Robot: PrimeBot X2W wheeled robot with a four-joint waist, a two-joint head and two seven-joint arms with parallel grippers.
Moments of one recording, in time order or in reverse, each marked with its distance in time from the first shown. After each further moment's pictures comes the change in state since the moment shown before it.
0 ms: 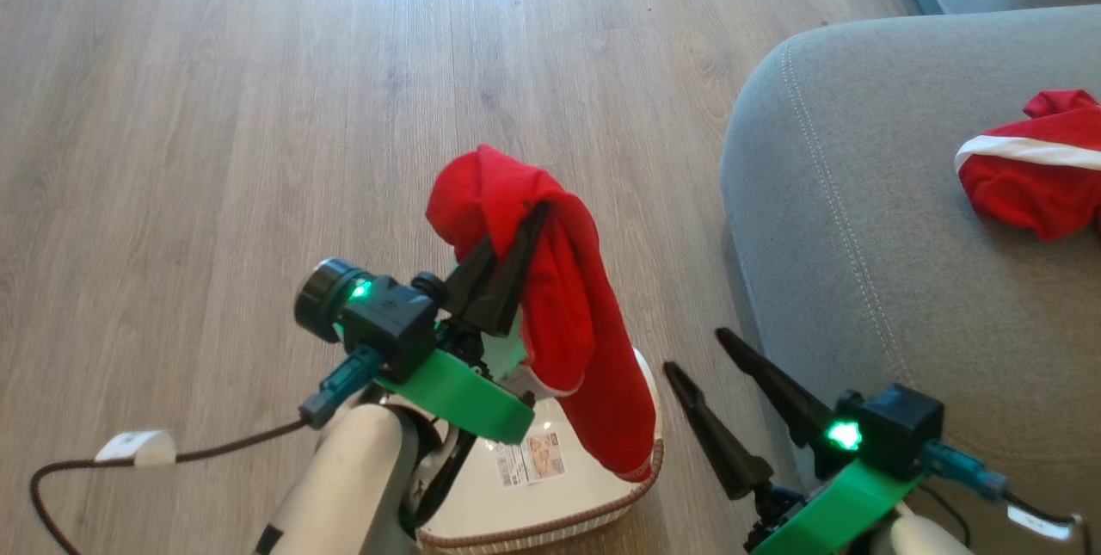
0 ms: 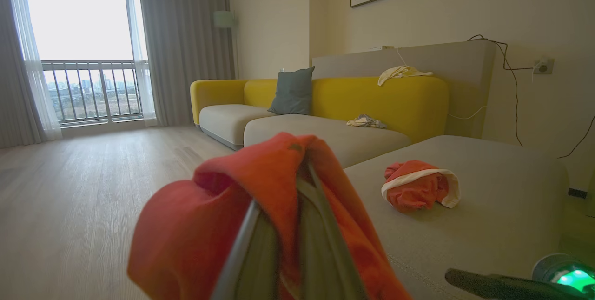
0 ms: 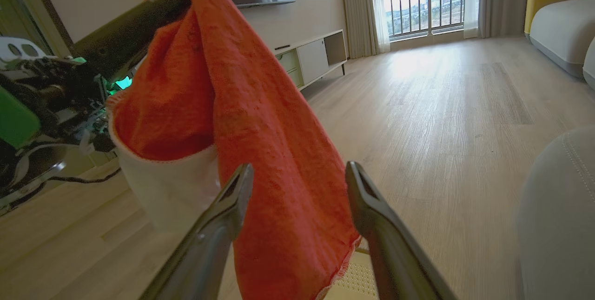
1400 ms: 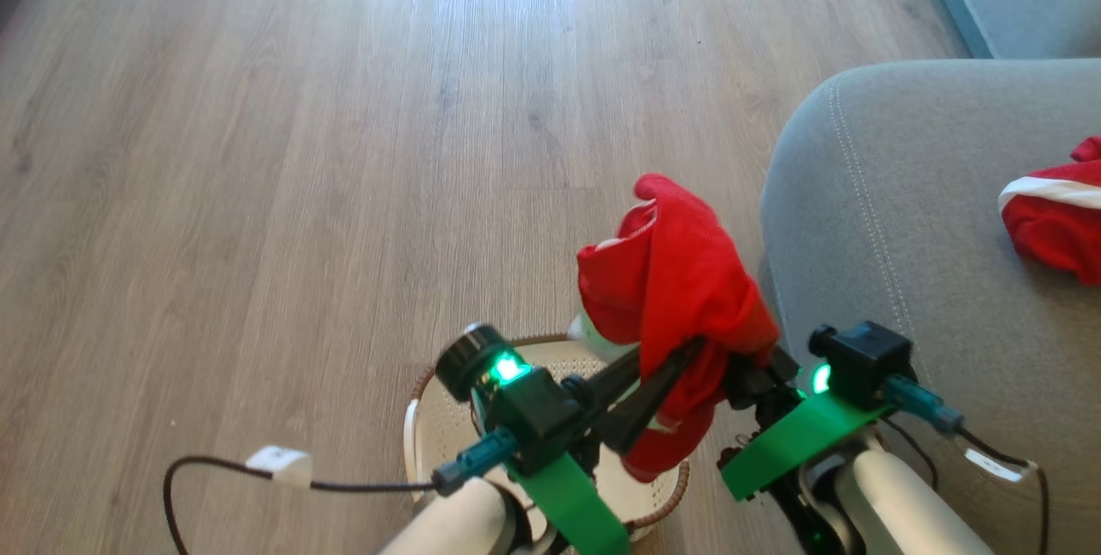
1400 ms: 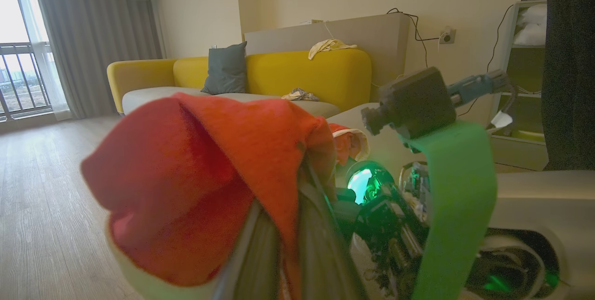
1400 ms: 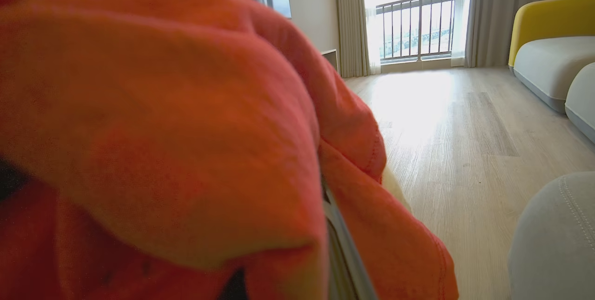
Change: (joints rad) left arm 0.006 0.006 -0.285 0.039 -0.033 -0.070 0.000; right arm -0.158 0.119 -0.037 0.208 -0.117 0.000 -0.008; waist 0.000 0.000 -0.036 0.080
